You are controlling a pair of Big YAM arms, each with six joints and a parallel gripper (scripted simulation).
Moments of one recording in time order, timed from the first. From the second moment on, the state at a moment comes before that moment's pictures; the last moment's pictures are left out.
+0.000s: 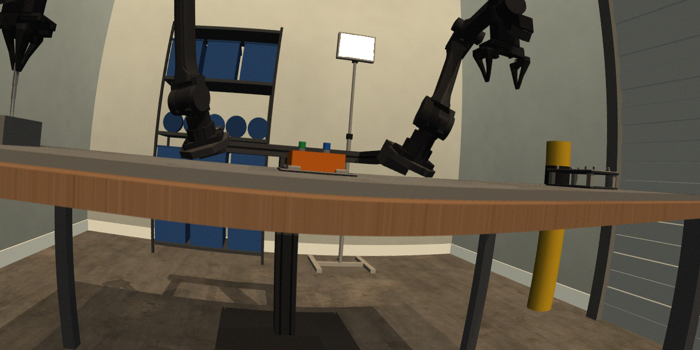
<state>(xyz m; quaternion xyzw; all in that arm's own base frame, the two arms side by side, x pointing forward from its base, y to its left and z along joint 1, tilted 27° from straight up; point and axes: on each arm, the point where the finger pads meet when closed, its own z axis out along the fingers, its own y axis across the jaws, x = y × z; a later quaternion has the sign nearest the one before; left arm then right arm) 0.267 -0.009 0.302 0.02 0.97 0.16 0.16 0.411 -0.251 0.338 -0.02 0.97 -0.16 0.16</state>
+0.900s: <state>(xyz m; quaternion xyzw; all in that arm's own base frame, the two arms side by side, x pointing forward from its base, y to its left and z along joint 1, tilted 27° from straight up) 0.267 -0.009 0.302 0.02 0.97 0.16 0.16 0.406 -0.246 0.354 -0.02 0.97 -0.16 0.16</state>
